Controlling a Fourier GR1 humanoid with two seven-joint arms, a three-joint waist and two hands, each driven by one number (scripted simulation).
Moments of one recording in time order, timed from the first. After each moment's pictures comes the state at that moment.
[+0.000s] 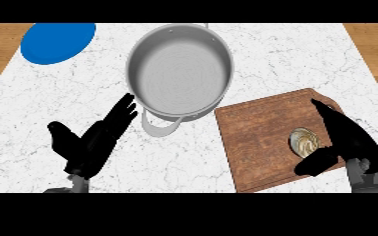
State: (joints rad) left arm 0.00 0.16 -0.19 -1.66 0.27 -0.06 0.28; right arm -0.13 -0.56 0.28 -1.76 0.38 0.21 1.00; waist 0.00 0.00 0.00
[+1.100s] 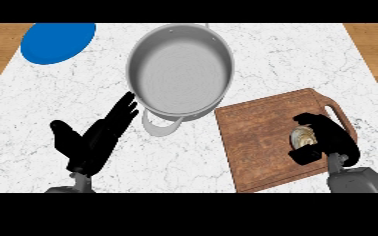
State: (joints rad) left arm 0.00 0.10 -0.14 -1.65 0.22 -0.11 0.29; right arm -0.11 -0.38 0.17 -1.56 0.56 0.28 0.84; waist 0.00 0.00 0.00
